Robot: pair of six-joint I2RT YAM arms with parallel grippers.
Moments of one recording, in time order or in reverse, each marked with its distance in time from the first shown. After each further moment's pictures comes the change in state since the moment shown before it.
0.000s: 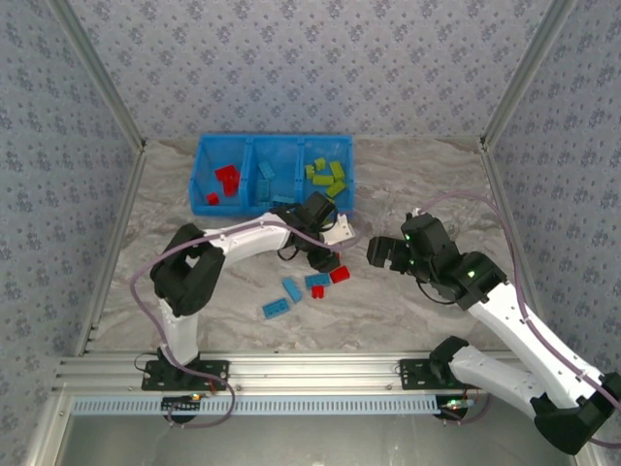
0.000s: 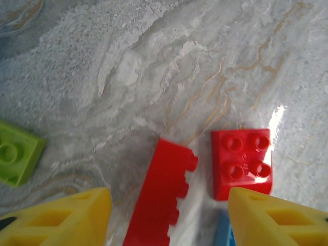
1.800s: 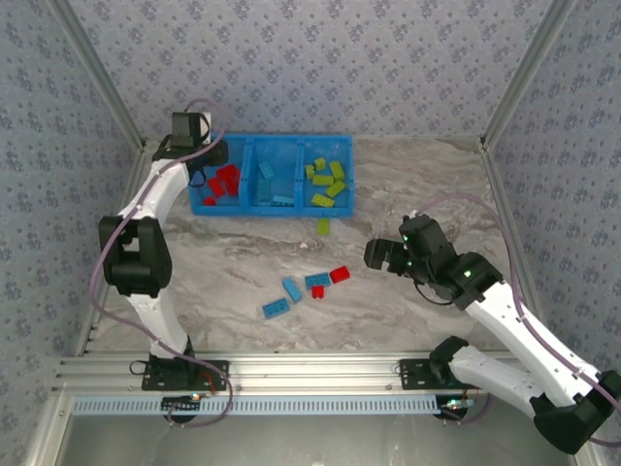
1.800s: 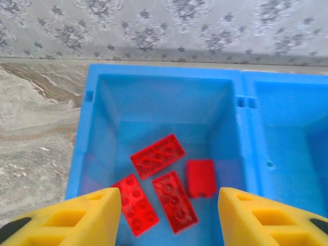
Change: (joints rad) left arm 0.722 -0.103 0.214 0.122 -0.192 -0.485; right arm 0.009 0.023 -0.031 0.037 -0.054 0.016
